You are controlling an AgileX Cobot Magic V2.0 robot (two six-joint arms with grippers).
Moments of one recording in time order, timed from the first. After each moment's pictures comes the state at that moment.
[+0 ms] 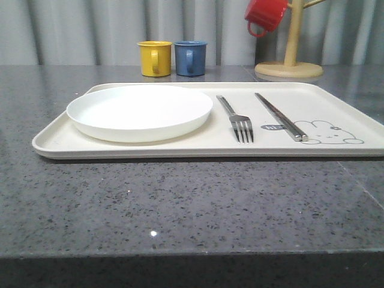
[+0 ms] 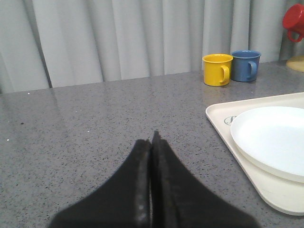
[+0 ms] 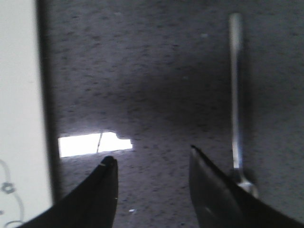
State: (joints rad) left arm -0.08 0.18 -0.35 -0.08 0.32 0.18; right arm -0.07 1.66 -1.56 -0.02 1.23 0.10
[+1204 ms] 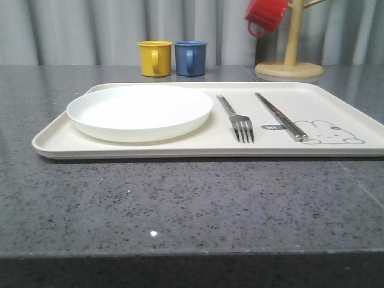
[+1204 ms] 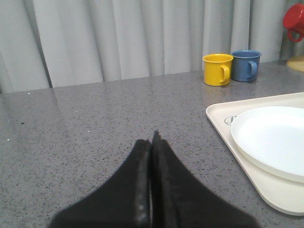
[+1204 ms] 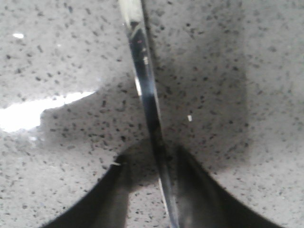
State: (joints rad) left arm -0.08 0.18 -0.35 -0.08 0.32 0.18; right arm -0.23 1.88 -1.56 -0.03 1.23 0.03
